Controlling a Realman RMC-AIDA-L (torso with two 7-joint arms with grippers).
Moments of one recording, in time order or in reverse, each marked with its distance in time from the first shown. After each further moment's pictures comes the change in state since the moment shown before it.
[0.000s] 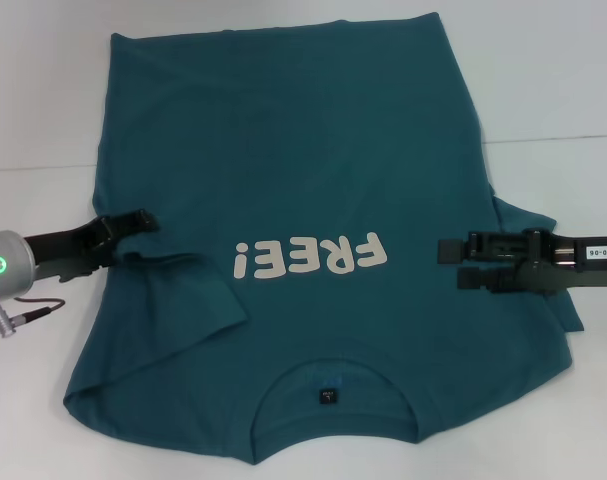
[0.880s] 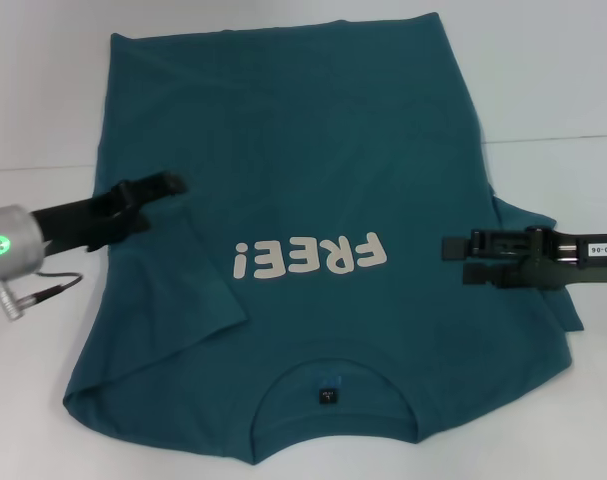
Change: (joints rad) left arm 0.012 -0.001 -0.010 0.029 -0.178 0.159 0.103; right arm 0.000 -0.006 -0.007 0.001 -0.002 0.029 -0.016
